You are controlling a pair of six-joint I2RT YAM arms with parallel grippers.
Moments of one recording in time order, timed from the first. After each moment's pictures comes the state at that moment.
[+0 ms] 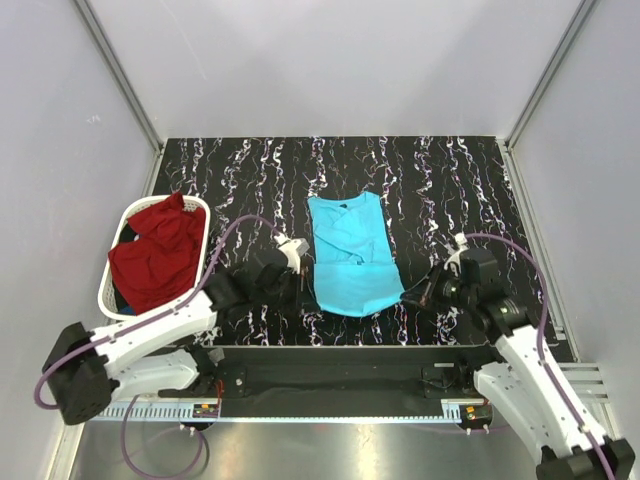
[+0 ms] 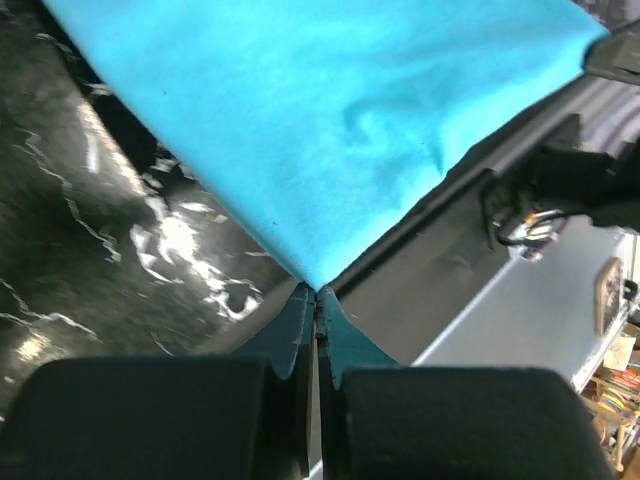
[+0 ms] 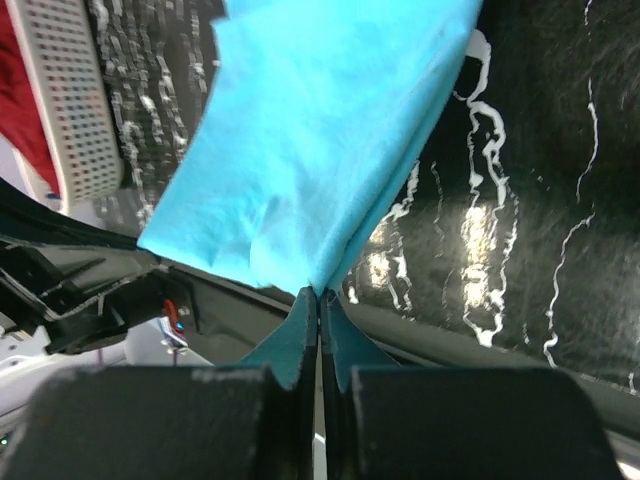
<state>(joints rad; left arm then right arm) -0.84 1.09 0.66 -0.32 0.25 -0.73 0.28 0.68 0.55 -0.63 -0.41 0.74</state>
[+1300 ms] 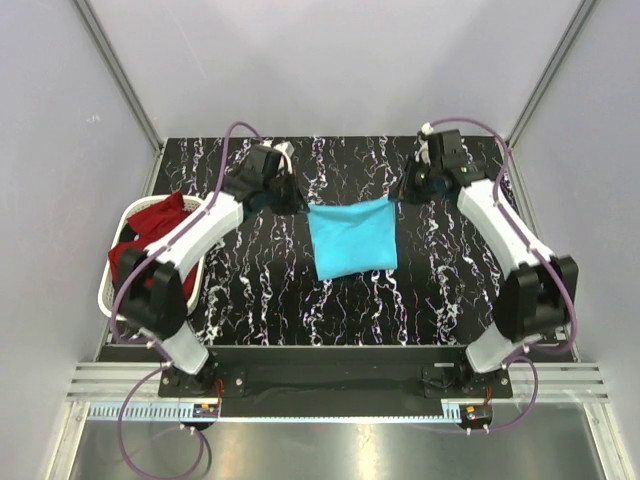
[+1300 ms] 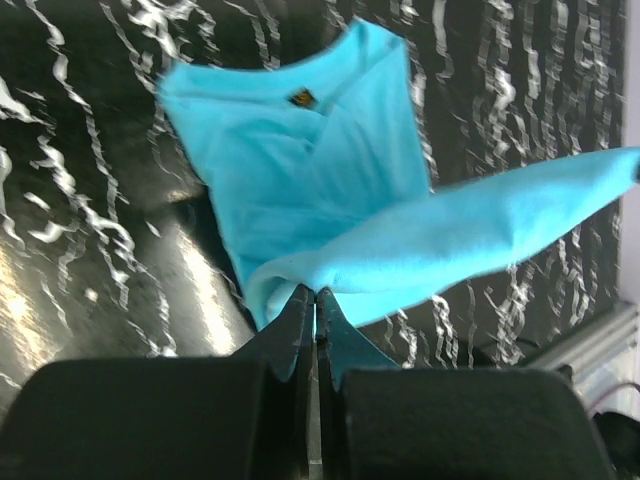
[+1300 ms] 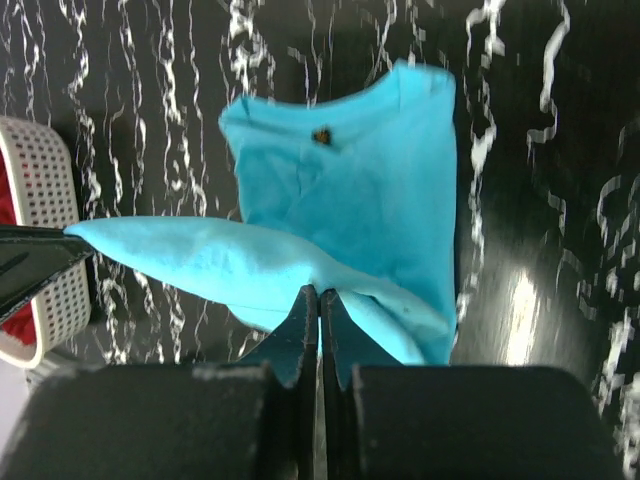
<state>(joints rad) -0.47 1.61 1.36 -0.50 0.22 -0.55 0.25 1.57 1.42 -0.65 -0.26 0.47</state>
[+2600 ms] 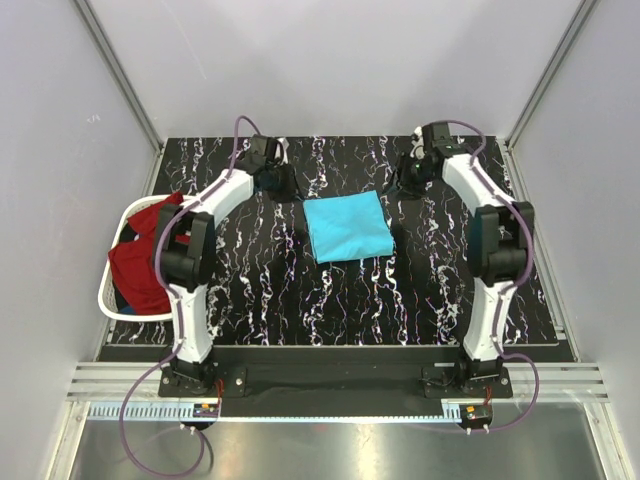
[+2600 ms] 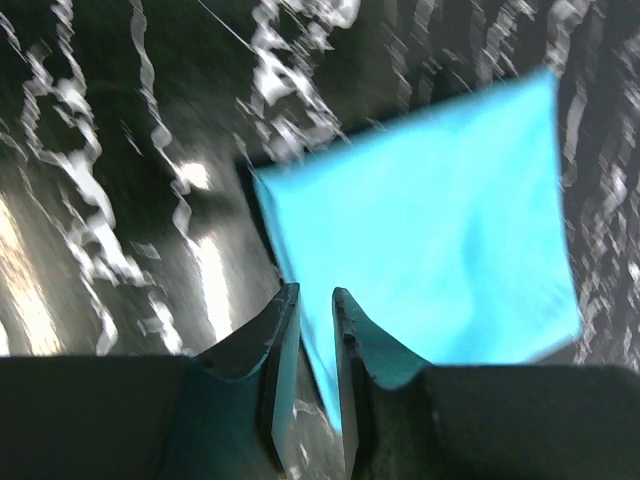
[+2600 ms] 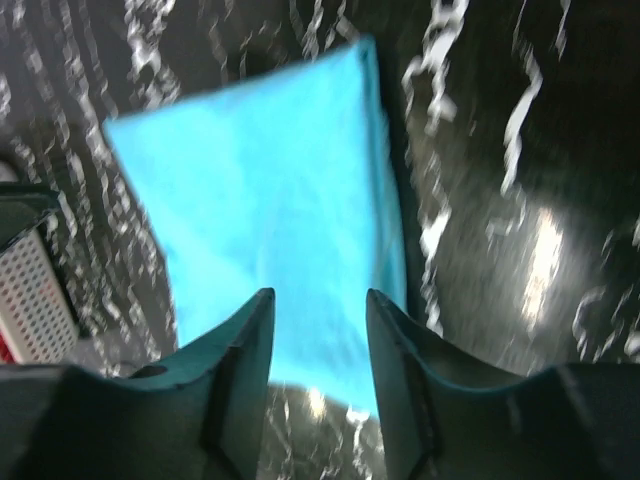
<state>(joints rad) -0.30 2.07 1.65 -0.47 0.31 -0.48 0.15 2.10 1.79 -0.69 -0.39 0.40</state>
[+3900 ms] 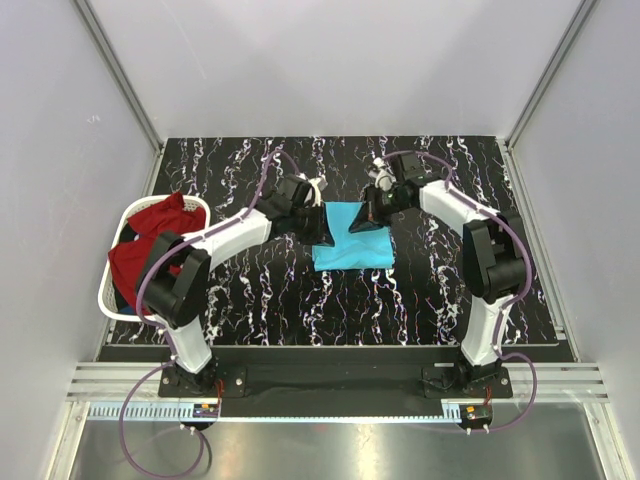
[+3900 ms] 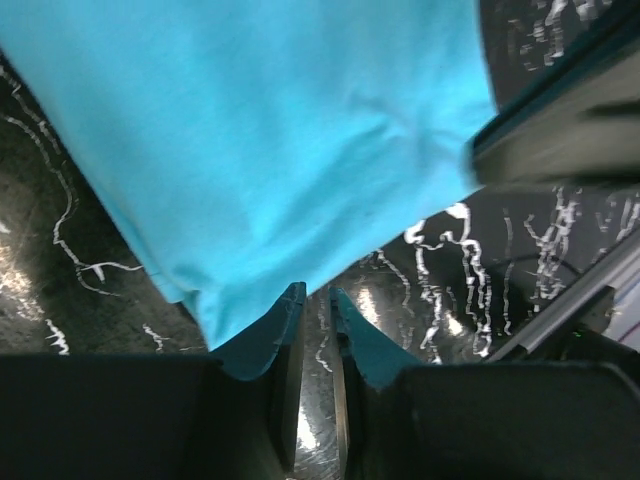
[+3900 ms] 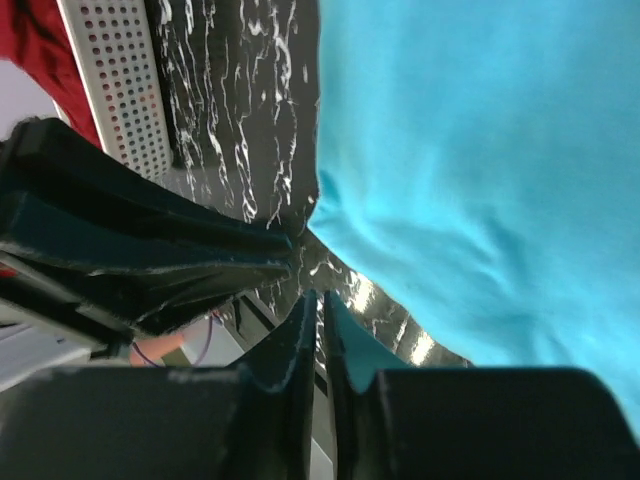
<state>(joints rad) -0.57 1.78 1.23 -0.34 0.34 -0.53 0.29 1.94 1.45 -0.56 -0.75 0.45</state>
